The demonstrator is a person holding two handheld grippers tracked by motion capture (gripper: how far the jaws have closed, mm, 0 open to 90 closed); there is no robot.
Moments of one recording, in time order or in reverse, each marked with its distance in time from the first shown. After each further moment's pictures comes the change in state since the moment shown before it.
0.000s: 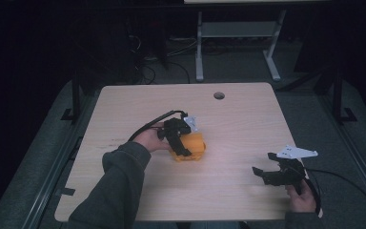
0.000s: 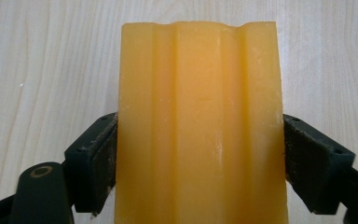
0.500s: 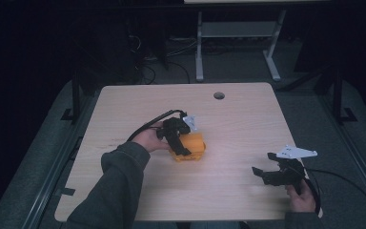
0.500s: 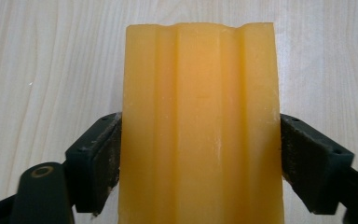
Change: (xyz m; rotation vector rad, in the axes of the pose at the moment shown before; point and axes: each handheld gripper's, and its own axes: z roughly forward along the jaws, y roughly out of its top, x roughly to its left) left arm -0.001 0.000 -0.003 -0.001 0.013 0.003; right arm 0.000 0.000 0.000 0.001 0.001 -0.006
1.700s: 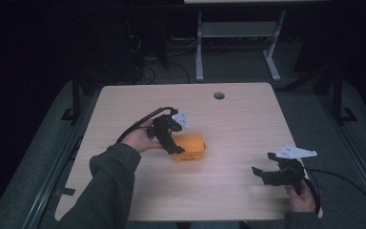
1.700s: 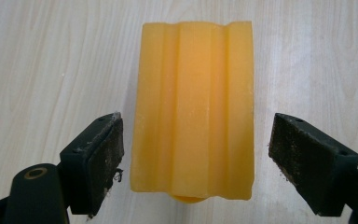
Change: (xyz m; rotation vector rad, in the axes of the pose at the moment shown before) left arm -0.012 -0.012 -0.033 -0.033 0.069 -0.011; right arm 0.001 0.000 0.001 0.002 -0.007 0.003
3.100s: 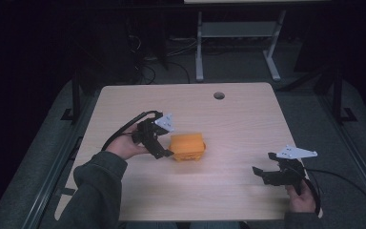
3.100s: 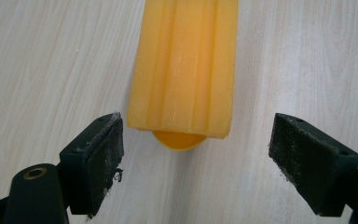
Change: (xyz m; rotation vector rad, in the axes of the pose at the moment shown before) left arm -0.018 -0.033 -0.030 -0.048 0.059 -0.035; right arm -0.001 -0.001 -0.001 -0.002 -0.015 -0.001
